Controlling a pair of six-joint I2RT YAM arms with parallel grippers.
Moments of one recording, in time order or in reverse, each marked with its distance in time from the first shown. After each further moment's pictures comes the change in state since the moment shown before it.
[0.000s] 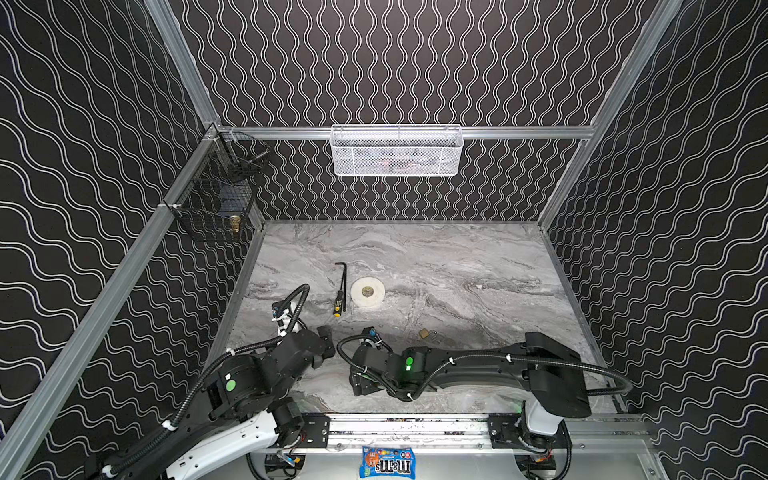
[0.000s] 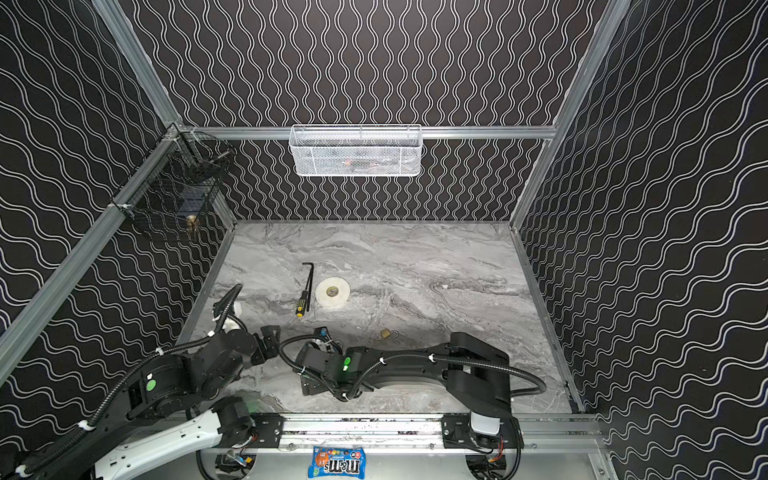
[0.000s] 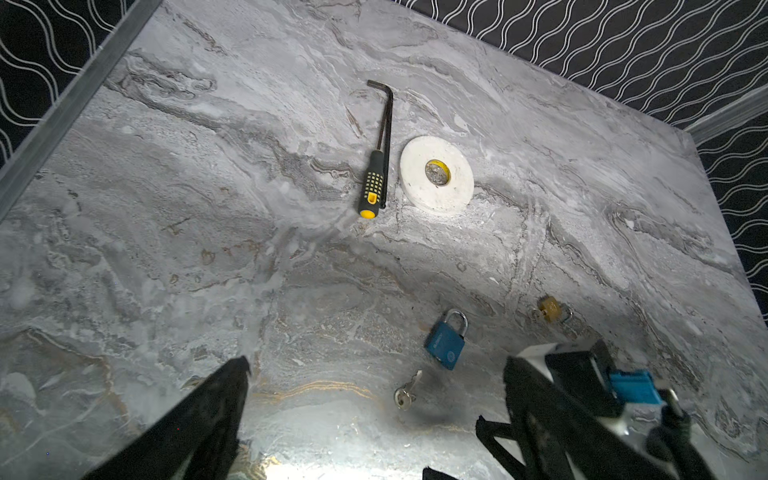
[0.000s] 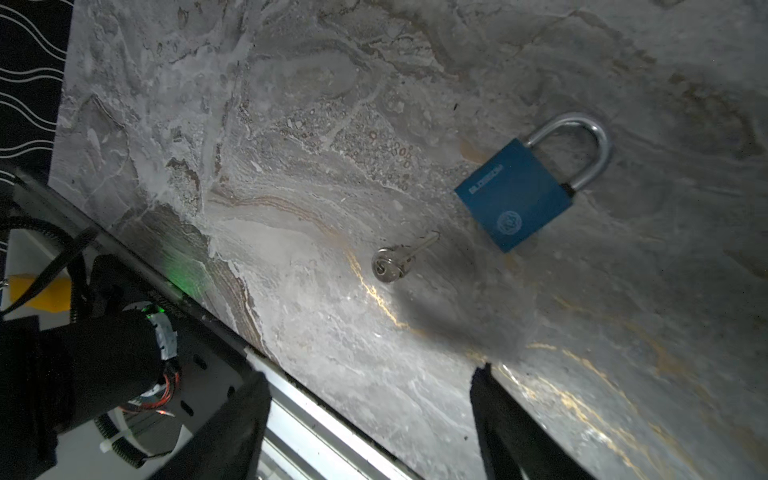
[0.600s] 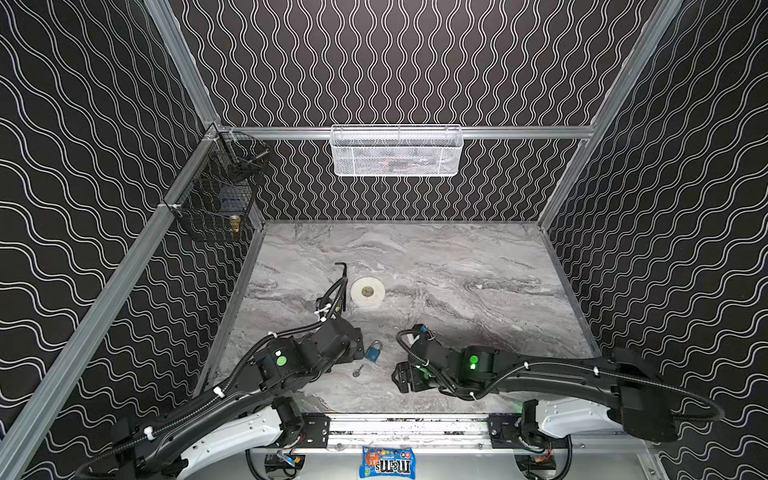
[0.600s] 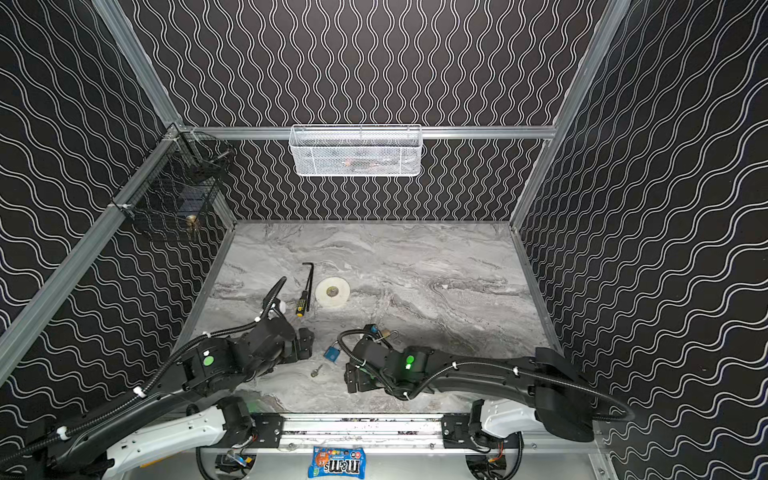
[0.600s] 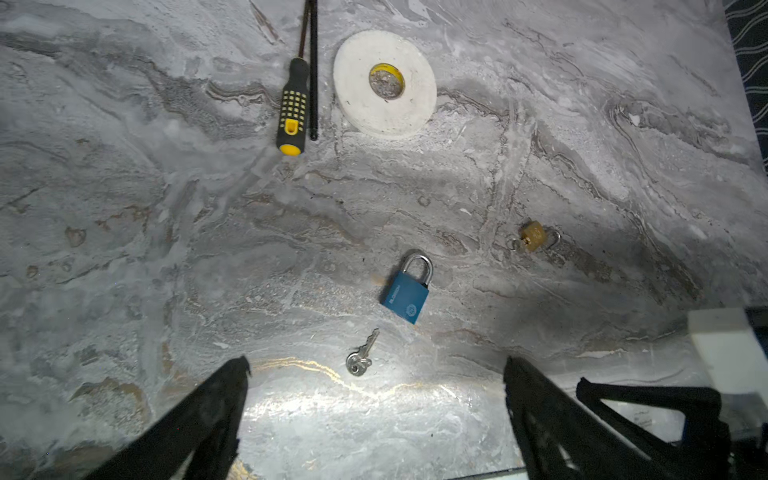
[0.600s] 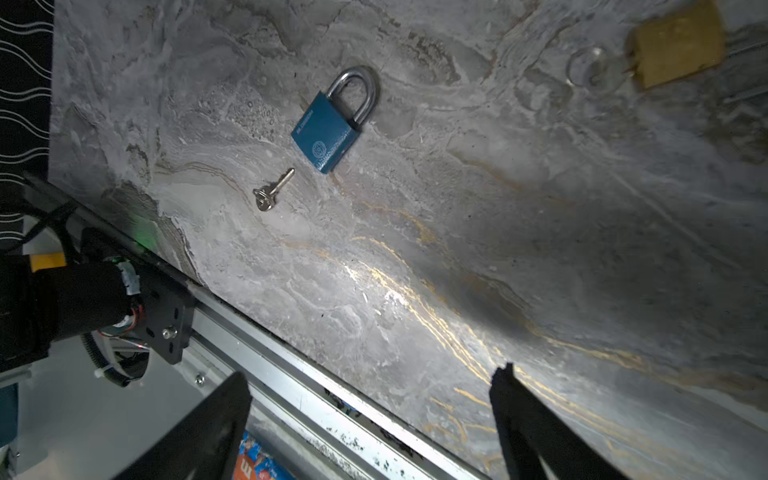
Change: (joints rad) left arm 0.000 0.222 -0.057 0.208 0.212 0.054; right arm -0.088 -0.444 -0.378 -0.060 -0.056 0.036
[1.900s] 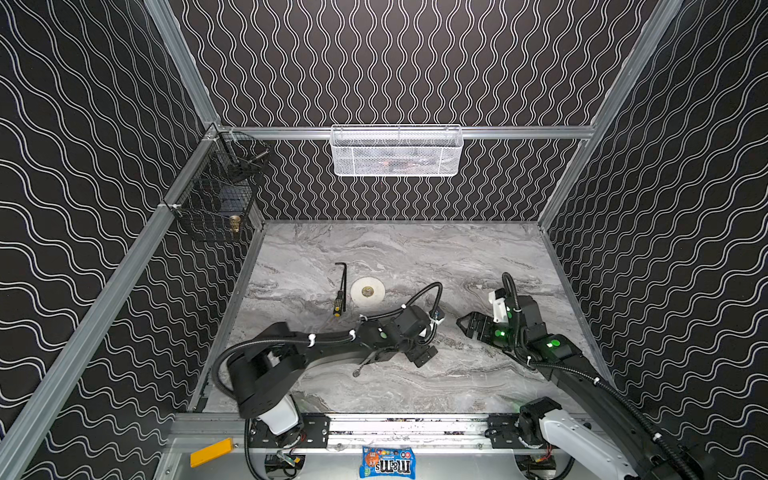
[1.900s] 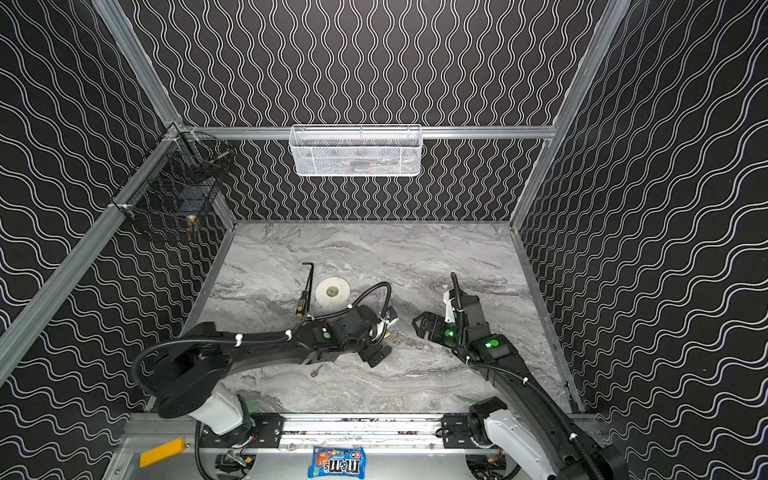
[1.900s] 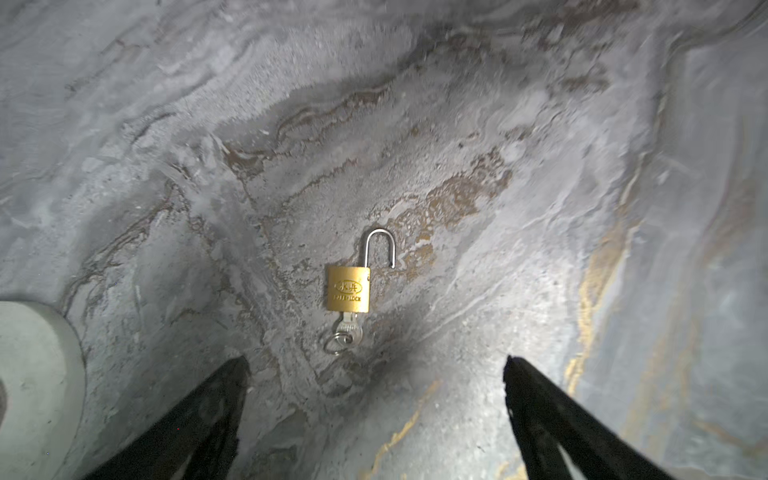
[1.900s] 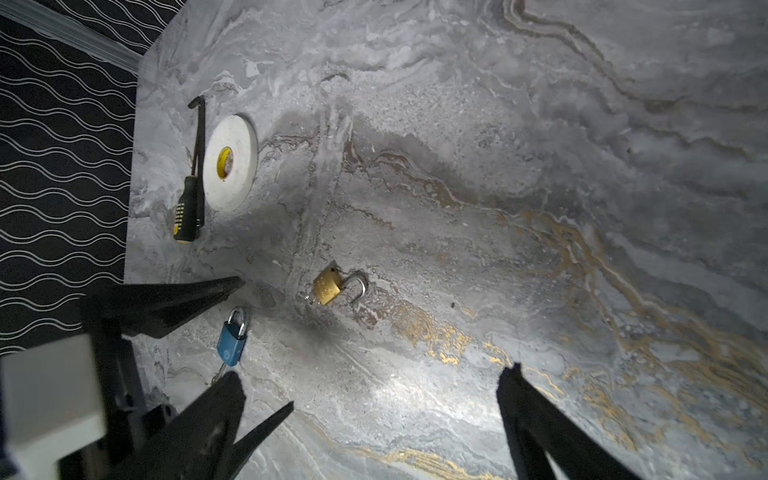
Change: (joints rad) left arm -0.068 0.780 0.087 0.849 0.332 0.945; right arm -0.935 -0.481 -0.250 -0.017 -0.360 -0.386
